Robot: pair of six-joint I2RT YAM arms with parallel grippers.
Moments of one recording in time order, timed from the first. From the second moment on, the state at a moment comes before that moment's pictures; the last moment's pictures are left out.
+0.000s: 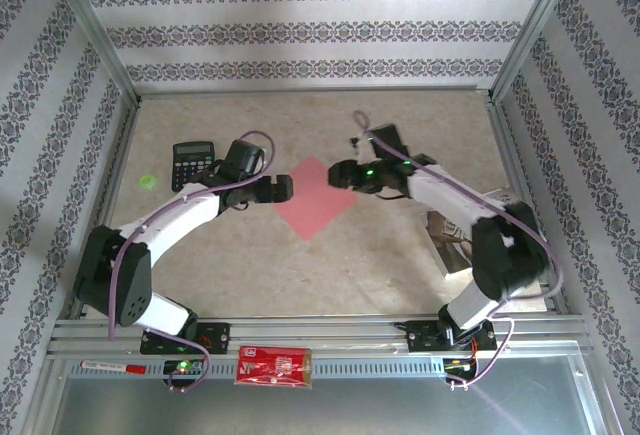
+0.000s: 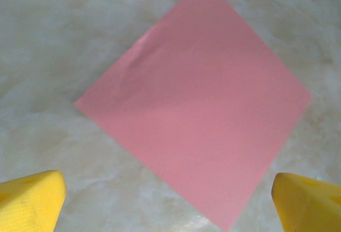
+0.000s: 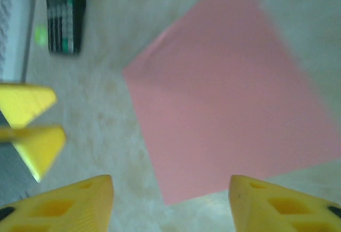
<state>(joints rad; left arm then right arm) -0.43 1.50 1.04 -0.46 0.08 -0.40 0.39 1.56 1.09 -0.37 -0.47 0.52</state>
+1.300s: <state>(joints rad) -0.58 2.40 2.13 -1.27 0.04 0.11 0.15 1.25 0.73 -0.32 -0.24 0.47</state>
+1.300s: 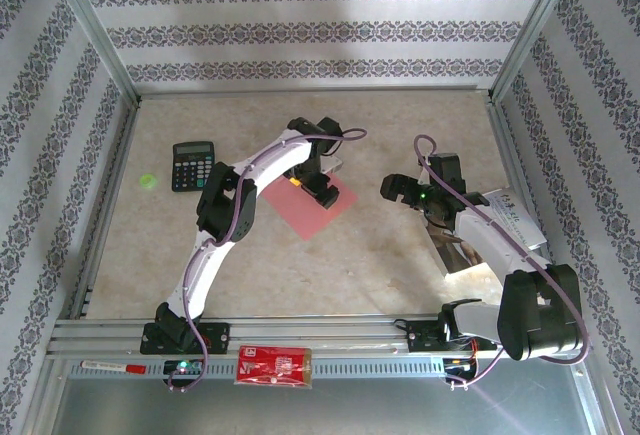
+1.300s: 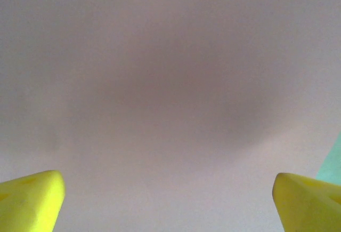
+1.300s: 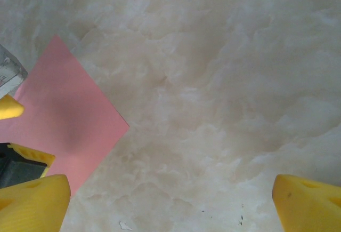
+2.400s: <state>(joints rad) -0.57 2.47 2.18 -1.31 0.03 0.13 0.15 1.28 0.70 -0.28 -0.26 0.50</state>
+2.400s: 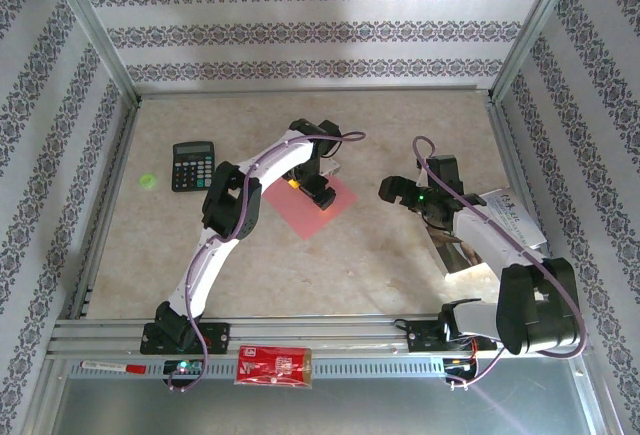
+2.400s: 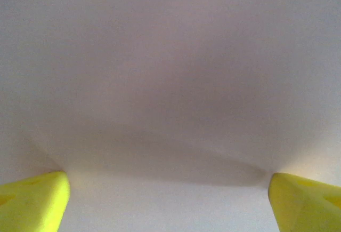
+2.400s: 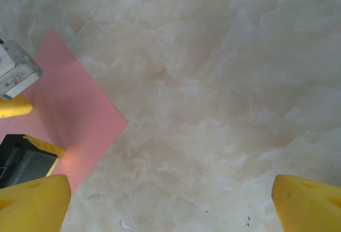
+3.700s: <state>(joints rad) -0.57 2.41 2.07 -1.25 0.09 0.07 0.15 1.30 0.70 -0.27 -0.28 0.50</state>
